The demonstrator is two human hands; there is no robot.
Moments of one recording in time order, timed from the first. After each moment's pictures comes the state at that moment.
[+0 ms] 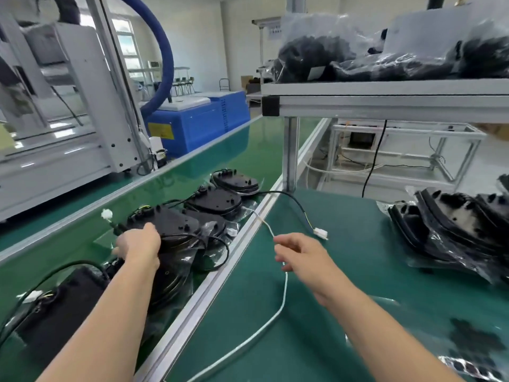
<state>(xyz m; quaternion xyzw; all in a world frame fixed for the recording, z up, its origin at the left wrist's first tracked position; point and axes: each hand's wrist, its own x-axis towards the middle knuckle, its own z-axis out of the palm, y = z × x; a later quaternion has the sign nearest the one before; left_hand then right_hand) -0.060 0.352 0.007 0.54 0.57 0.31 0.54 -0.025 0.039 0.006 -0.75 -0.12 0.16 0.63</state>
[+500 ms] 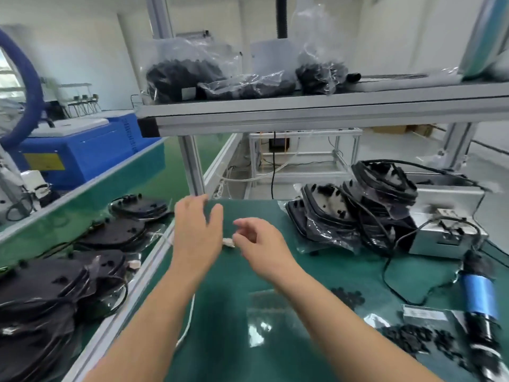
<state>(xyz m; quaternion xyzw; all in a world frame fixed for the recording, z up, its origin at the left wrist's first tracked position) -0.016 0.072 0.070 0.87 0.04 0.29 0.39 -0.014 -0.058 0.047 -0.84 -0.13 -0.04 0.53</state>
